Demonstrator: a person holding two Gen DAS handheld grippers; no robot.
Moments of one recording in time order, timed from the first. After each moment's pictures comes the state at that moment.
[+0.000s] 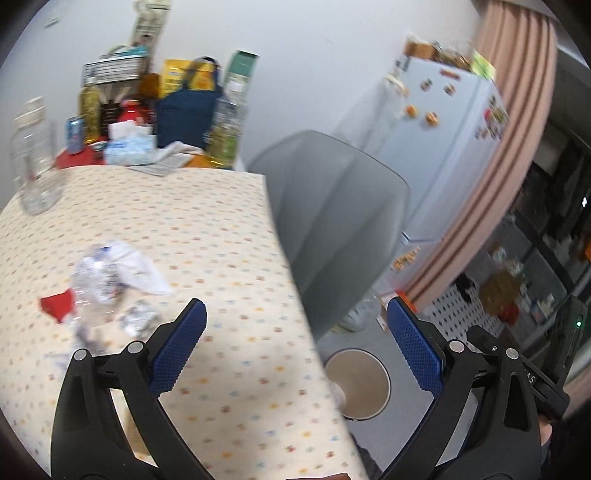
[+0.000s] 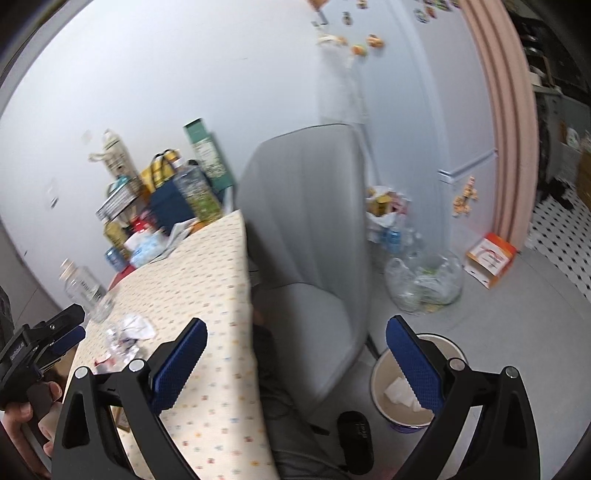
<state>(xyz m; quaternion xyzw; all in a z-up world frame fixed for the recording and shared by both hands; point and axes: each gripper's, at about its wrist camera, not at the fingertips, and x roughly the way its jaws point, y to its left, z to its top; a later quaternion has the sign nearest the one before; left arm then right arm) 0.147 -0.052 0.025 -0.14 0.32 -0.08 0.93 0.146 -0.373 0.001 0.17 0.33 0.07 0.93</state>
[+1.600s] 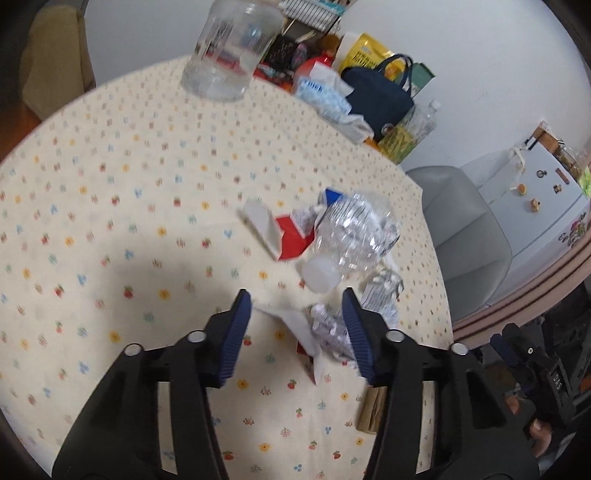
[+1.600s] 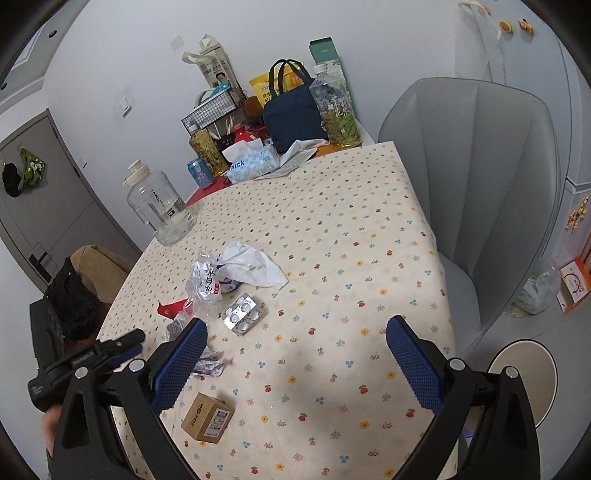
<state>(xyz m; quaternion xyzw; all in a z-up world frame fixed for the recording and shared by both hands) 0.096 0.176 -0.088 -0.32 0.38 0.07 0.87 0.191 -0.151 -0.031 0.10 0.40 0.24 0.88</state>
